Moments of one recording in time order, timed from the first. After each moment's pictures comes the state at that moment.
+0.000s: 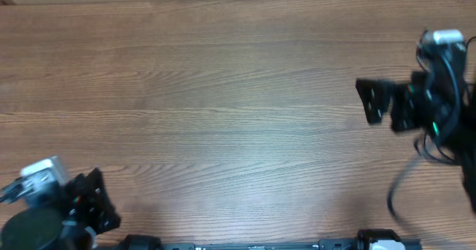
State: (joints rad) left arm -0.14 0.64 1.45 -1.42 -0.21 -0.47; right arm 0.01 1.07 1.71 -1.26 -0.26 0.00
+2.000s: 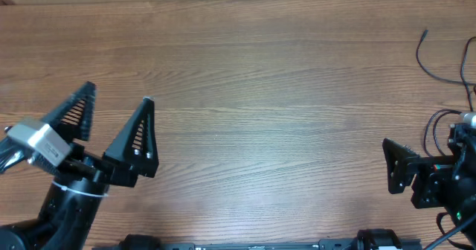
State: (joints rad) left arm -0.13 0.61 1.25 -0.42 0.20 -0.37; right arm 0.02 0.84 1.72 -1.48 -0.08 0.01
